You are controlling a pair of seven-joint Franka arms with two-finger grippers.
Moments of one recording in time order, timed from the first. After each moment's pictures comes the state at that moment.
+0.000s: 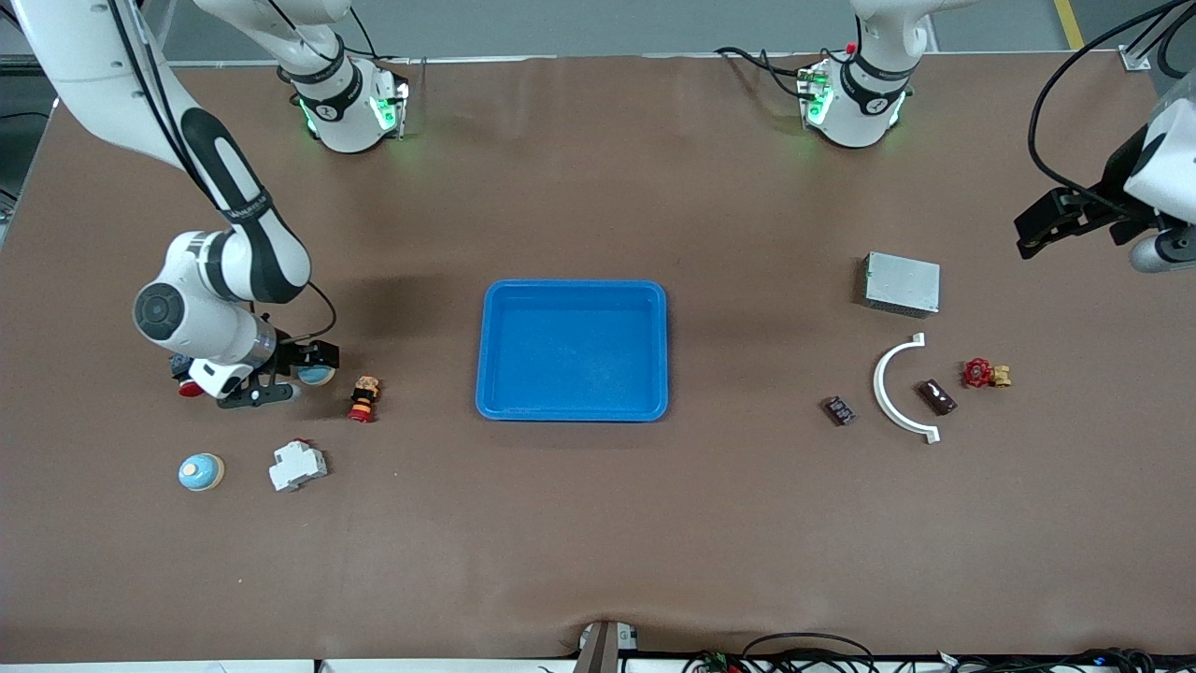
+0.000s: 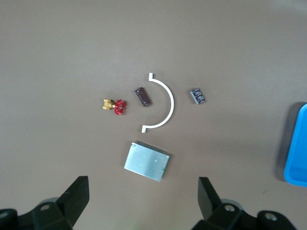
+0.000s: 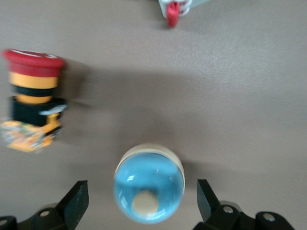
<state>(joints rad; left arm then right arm) 0.09 0.04 -0.21 -1.45 0.12 1.48 -0.19 -0.10 0.40 0.08 -2.10 0.04 2.37 -0.19</state>
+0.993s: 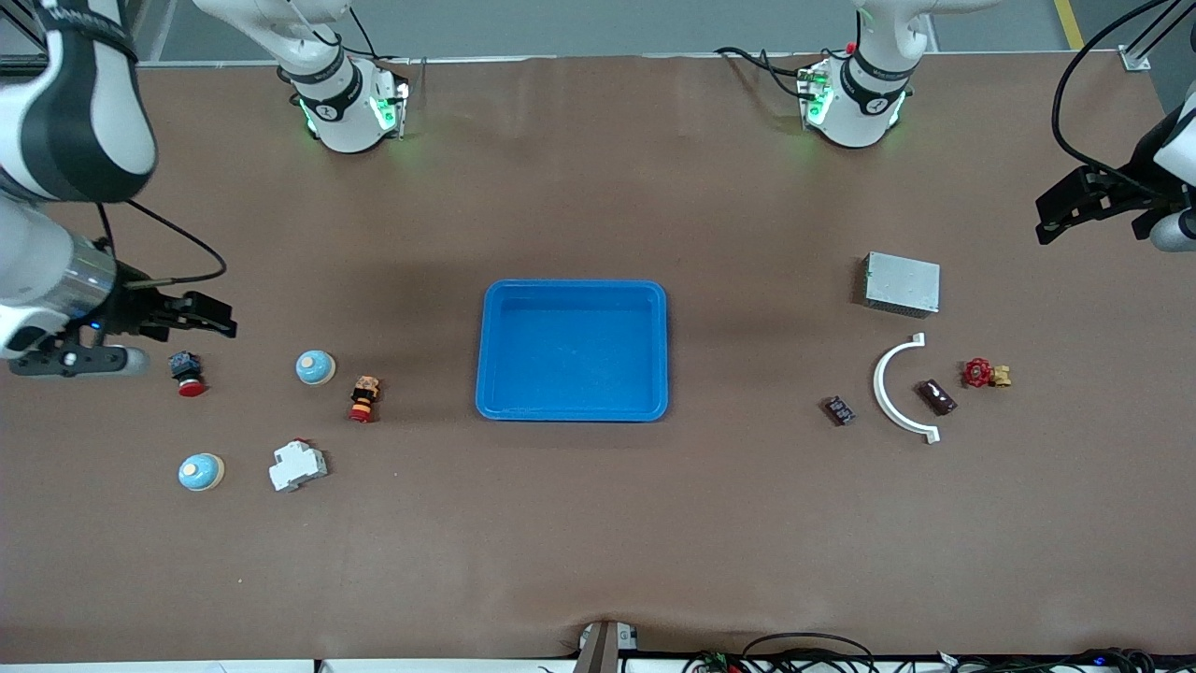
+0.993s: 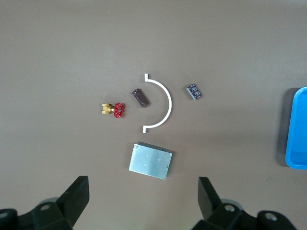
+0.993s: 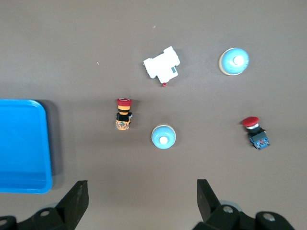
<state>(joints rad) 0.00 0.02 -0.09 -1.45 0.08 1.48 -0.08 -0.08 0.14 0.08 -1.65 0.05 1.75 0.00</state>
